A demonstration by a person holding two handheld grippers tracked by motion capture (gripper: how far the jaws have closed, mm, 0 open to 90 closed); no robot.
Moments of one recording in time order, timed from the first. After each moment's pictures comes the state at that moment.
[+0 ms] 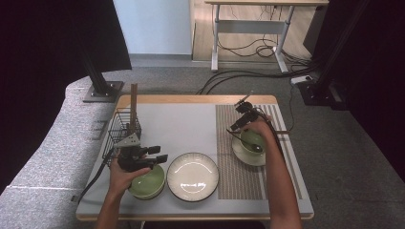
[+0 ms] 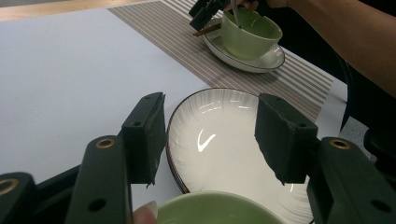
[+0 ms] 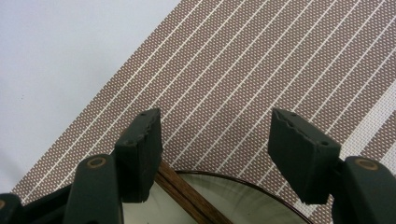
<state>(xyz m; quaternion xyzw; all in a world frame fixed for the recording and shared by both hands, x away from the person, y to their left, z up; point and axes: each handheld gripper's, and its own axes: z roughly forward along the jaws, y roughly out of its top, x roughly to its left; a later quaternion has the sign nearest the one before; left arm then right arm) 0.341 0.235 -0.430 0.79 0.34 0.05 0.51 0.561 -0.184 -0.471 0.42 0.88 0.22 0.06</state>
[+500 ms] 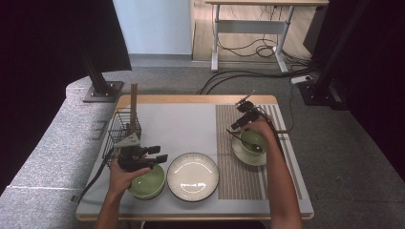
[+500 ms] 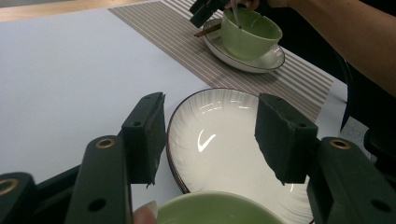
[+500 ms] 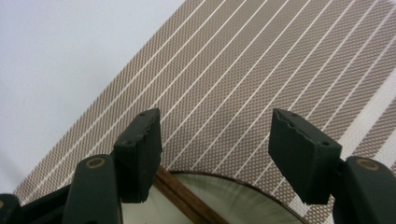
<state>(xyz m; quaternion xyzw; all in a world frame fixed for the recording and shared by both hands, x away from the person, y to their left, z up) 0.341 0.236 -0.430 0.79 0.34 0.05 0.51 0.561 -0.189 -0.467 0.43 0.87 0.24 0.07</state>
